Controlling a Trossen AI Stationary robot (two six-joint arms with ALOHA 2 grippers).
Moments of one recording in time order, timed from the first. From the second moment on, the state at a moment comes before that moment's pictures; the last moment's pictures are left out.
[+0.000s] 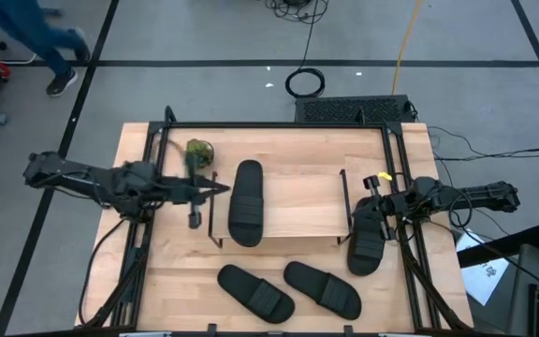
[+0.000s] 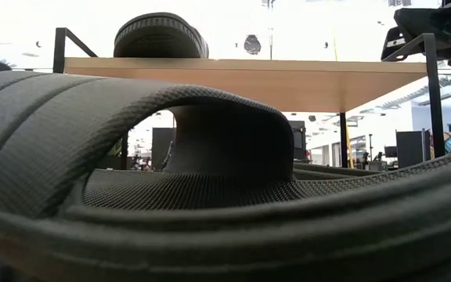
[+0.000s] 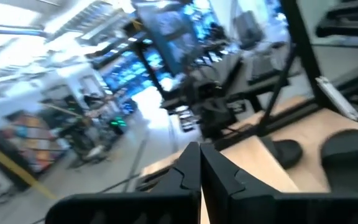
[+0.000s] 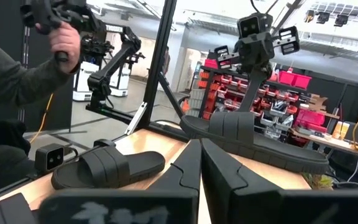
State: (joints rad) left arm -0.19 0.84 0.71 0.19 -0.19 0.50; right arm 0.07 0.15 0.03 0.27 -0.24 -0.20
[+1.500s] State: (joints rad) left arm -0.52 0.32 0.06 0.36 -0.43 0.46; right arm 0.07 0.15 0.03 0.26 -0.39 -0.20
